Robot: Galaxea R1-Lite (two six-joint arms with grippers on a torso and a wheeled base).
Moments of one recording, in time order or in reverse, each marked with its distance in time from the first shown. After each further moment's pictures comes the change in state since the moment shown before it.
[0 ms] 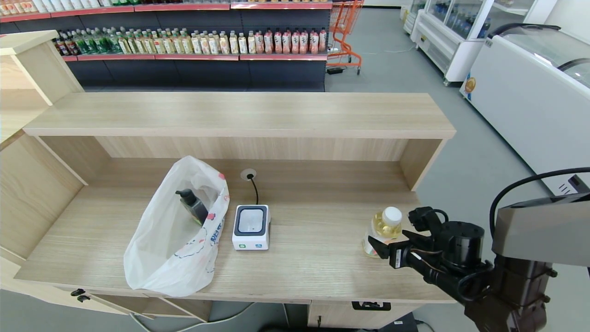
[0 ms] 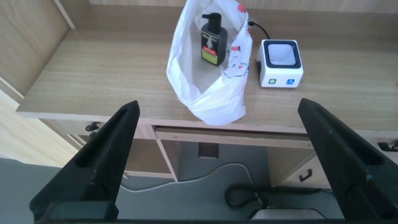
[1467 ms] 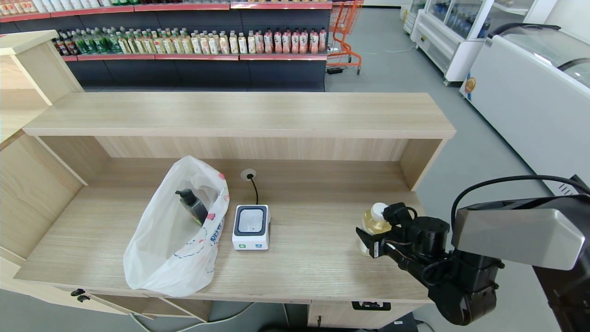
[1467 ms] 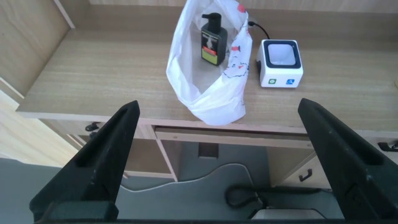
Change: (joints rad) left arm 0.000 0.000 0.000 0.000 0.000 0.000; right arm 0.018 0.176 -0.245 0.000 0.004 -0.102
